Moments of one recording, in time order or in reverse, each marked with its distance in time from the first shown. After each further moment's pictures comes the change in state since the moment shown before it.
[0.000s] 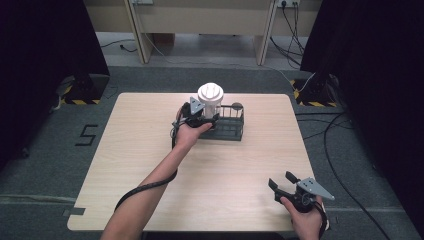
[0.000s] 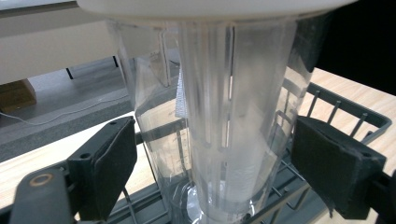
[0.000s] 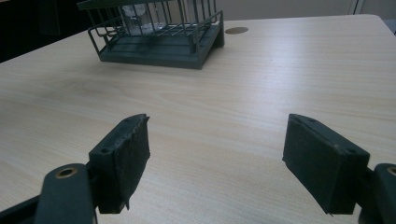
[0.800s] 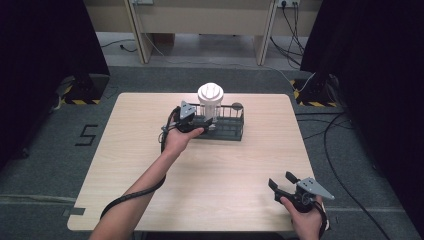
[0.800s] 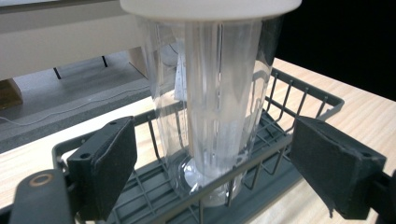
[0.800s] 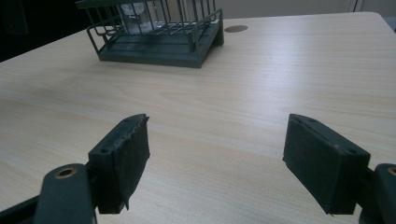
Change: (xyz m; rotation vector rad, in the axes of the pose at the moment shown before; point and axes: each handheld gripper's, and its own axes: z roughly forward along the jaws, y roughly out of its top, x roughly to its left) left arm 0.009 -0.006 -0.037 -0.002 -0.047 -0.005; right arm 0.000 0.000 0.001 0.004 -0.002 -0.001
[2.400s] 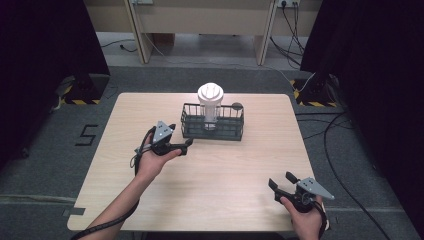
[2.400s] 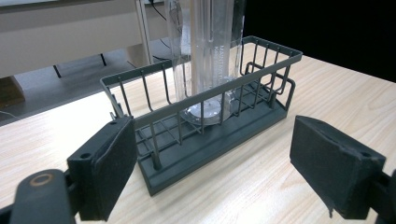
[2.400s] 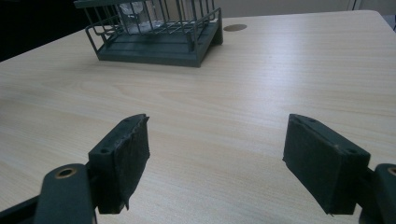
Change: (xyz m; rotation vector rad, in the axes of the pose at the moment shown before) left arm 0.008 -0.040 -0.086 -0.018 -0.021 0.008; right arm 0.000 0.000 0.000 0.004 -0.002 0.011
